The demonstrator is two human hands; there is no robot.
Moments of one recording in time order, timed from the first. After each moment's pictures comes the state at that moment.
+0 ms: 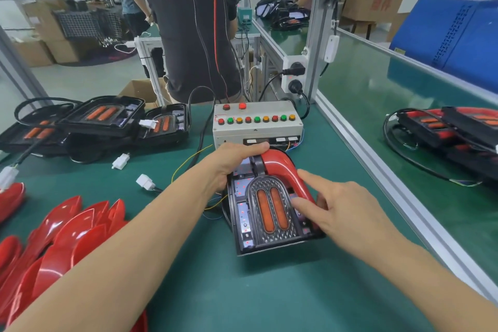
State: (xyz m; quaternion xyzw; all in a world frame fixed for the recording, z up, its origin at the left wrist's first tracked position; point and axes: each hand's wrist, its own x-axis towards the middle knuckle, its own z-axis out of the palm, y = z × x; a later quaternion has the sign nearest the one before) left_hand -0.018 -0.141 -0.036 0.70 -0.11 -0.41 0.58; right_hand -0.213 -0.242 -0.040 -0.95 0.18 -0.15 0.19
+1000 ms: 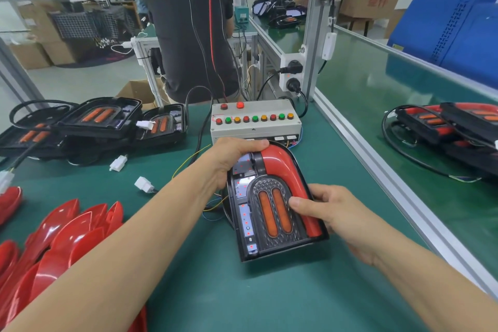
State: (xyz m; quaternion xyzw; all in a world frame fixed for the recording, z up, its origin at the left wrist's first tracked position) left_hand -0.022 -0.141 -0.028 0.66 -0.11 -0.40 0.63; right_hand -0.210 -0.238 -0.043 -0.66 0.23 -0.02 0.71
